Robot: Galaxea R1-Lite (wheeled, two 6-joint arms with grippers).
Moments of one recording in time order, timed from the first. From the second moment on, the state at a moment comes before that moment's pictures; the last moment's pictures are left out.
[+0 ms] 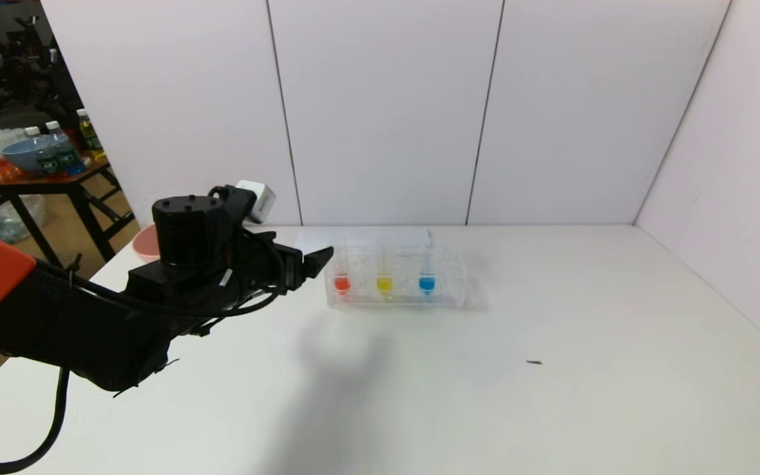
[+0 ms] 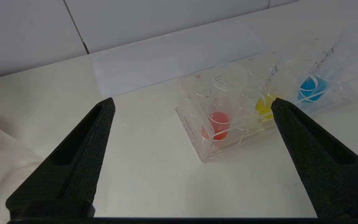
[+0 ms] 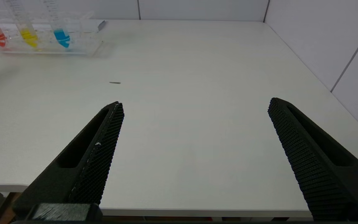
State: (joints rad) left arm -0.40 1.87 -0.78 -0.91 -0.04 -0.02; right arm 0.00 0.00 0.00 0.00 0.00 0.00
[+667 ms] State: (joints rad) left arm -0.44 1.96 -0.79 -1.02 0.01 -0.02; right arm 0.00 0.00 0.00 0.00 0.00 0.00
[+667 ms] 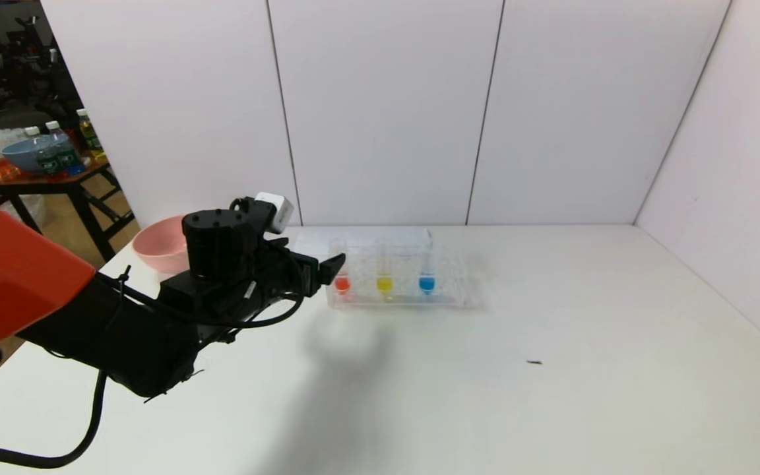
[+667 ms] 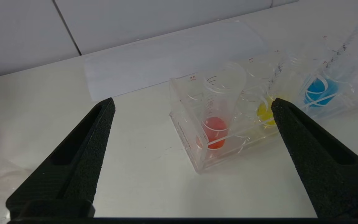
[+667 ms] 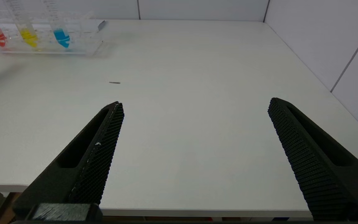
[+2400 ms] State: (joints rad) left arm -0.48 2.12 -0.90 -1.08 0.07 -0.07; right arm 0.00 0.00 0.00 0.00 0.00 0.00
